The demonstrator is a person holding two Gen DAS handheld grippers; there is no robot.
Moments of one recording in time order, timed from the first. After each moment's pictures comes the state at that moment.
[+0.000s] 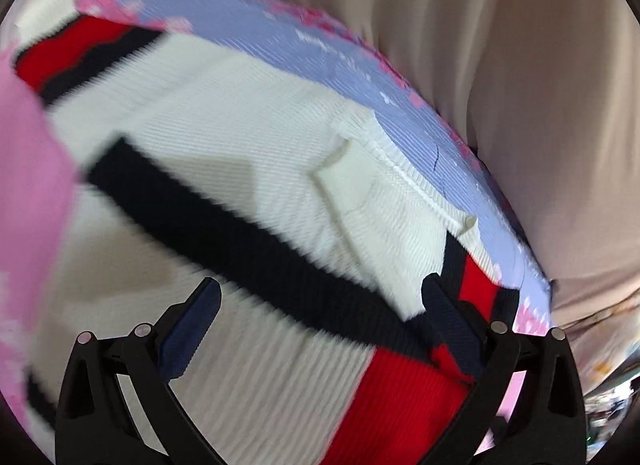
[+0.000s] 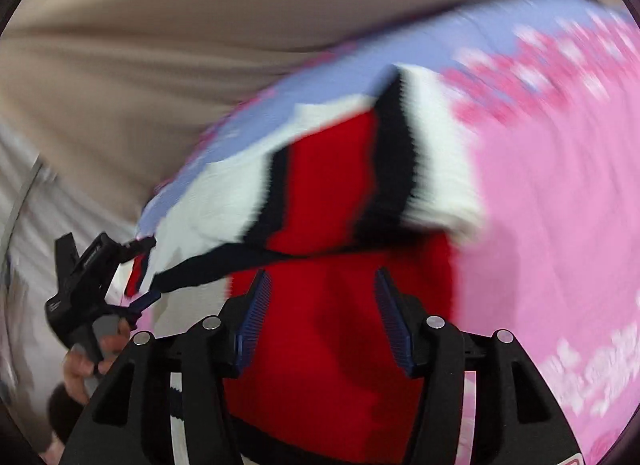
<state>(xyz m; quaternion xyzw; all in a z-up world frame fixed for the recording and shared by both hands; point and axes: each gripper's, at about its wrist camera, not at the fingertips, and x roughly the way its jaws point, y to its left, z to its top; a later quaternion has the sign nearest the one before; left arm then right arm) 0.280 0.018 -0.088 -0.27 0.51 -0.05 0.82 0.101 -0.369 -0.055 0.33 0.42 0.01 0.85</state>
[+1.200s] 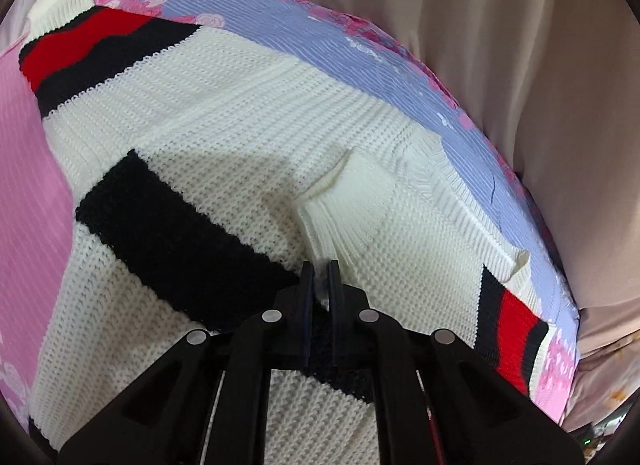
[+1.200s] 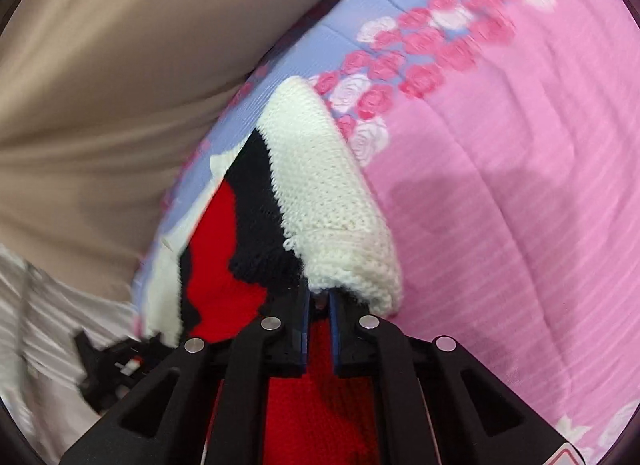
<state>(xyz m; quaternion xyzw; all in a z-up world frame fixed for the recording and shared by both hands) 0.303 0.035 -0.115 -0.25 0.49 0.00 0.83 0.113 -0.416 -0.096 0.42 0.39 -0.06 0.82</state>
